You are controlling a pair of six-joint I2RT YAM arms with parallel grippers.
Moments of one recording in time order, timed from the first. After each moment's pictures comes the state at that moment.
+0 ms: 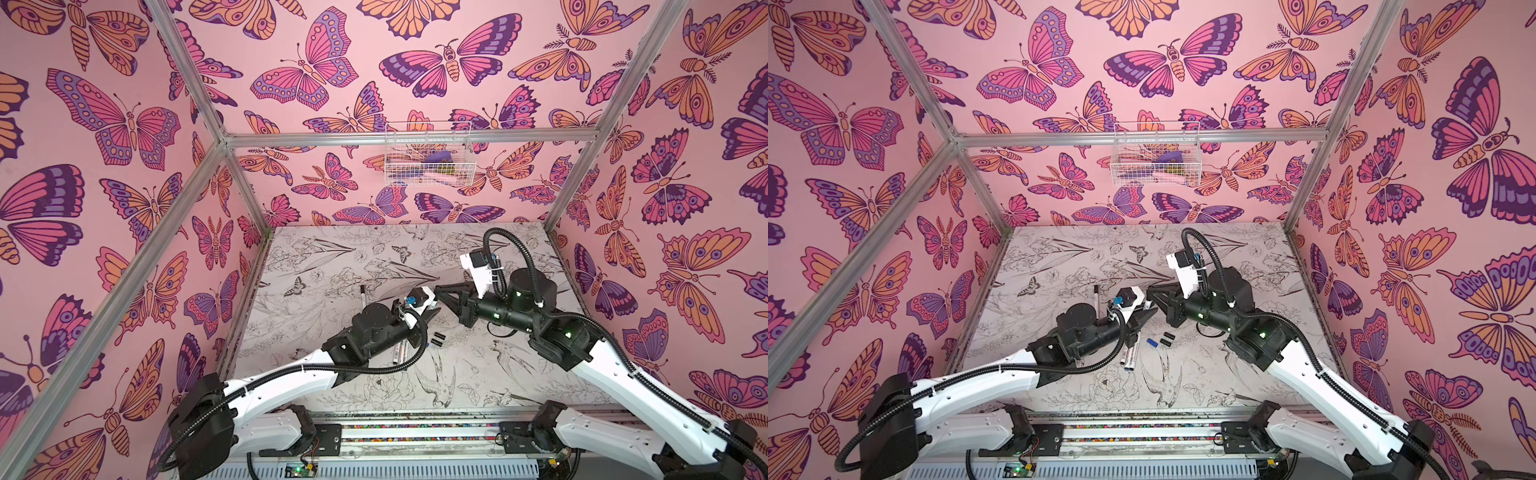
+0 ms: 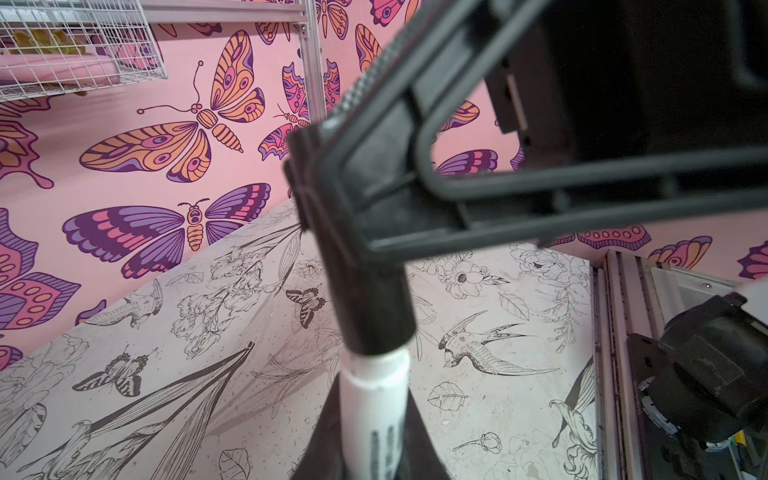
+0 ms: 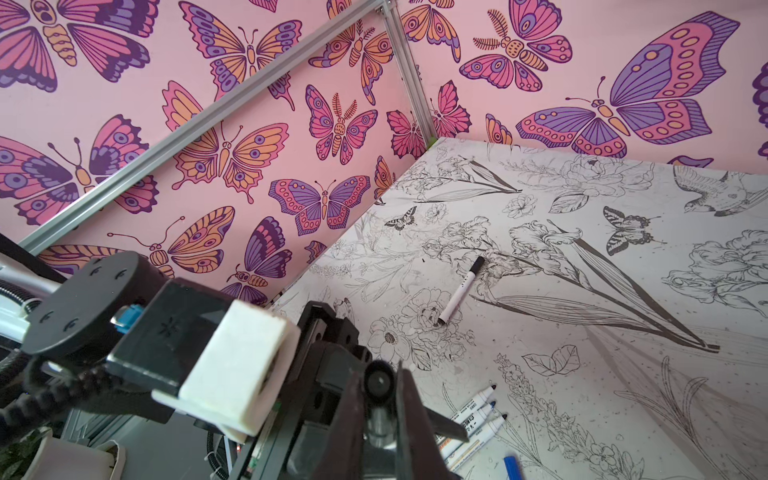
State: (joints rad) left arm -0.95 1.18 0.71 0.37 0.04 0.06; right arm 0.75 0.99 1.02 -0.28 -0.30 0.39
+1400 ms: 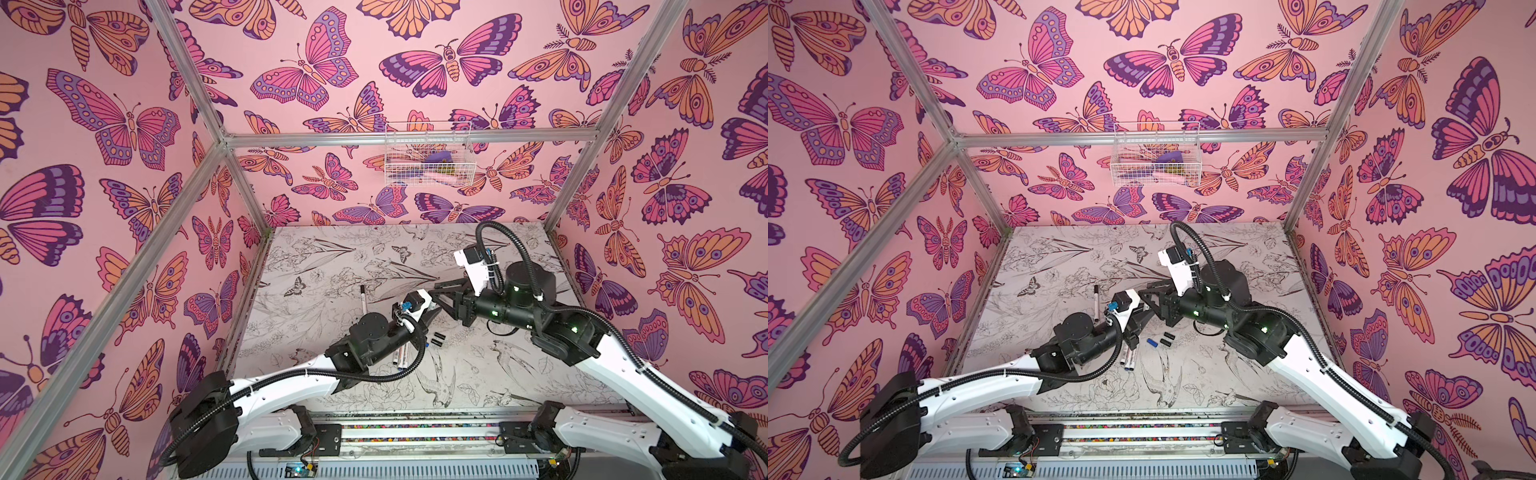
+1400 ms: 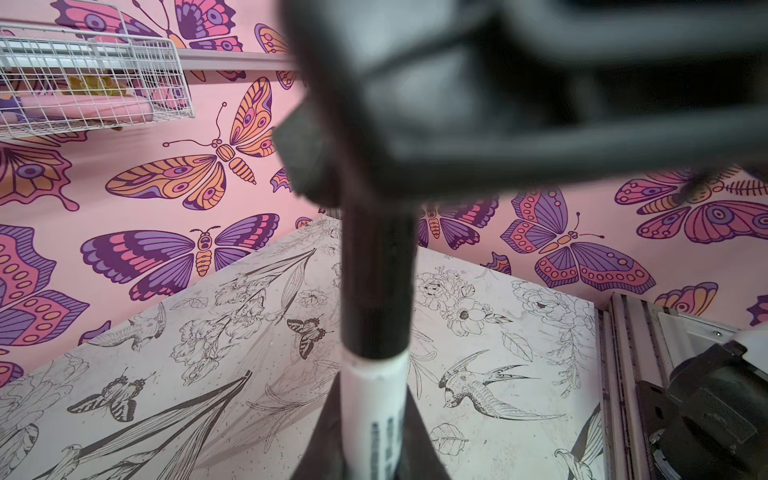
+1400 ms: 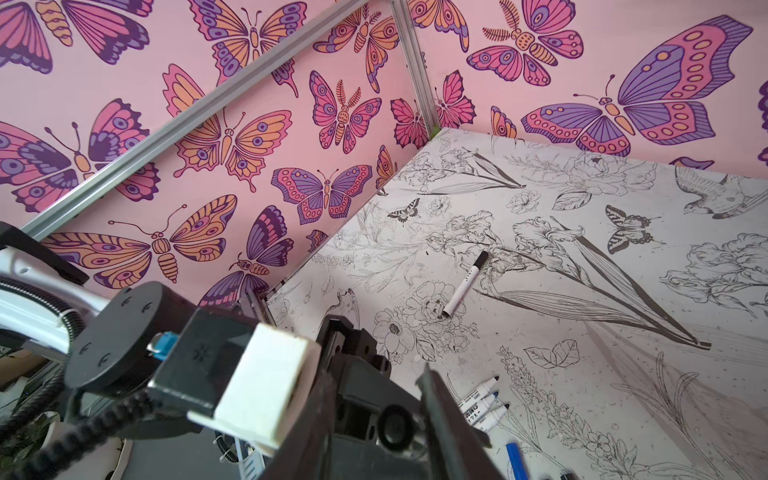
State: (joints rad) left arm -0.99 1.19 0.64 0.55 -0.02 0.02; right arm 0.81 1.05 1.16 -0.41 -0.24 0.37
